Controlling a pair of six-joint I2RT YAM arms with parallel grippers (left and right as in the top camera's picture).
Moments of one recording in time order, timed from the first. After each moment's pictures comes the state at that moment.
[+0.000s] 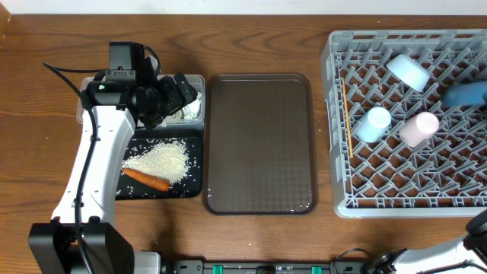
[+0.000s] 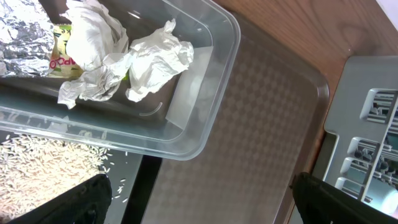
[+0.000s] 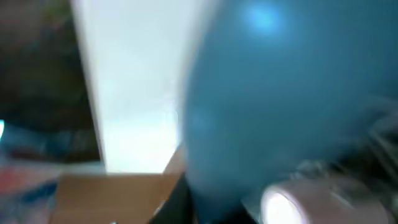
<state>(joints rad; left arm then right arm) 0.00 1.56 1.34 -0.89 0.33 -0.54 -0.95 1.86 1.39 -0.63 -1.25 0.33</state>
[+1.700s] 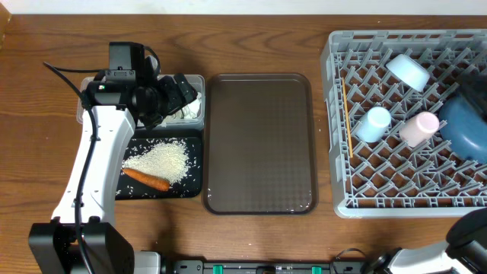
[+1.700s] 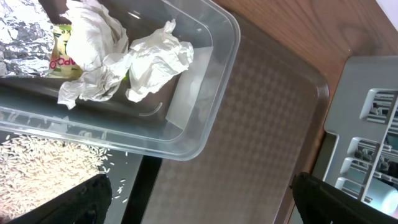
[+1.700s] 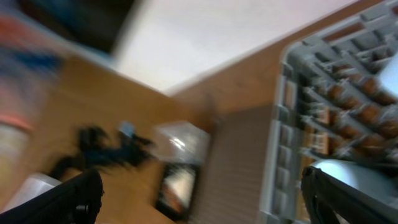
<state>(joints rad) 0.00 1.56 1.34 -0.89 0.33 -0.54 -0.72 1.74 1.84 -1.59 -1.25 -0.53</state>
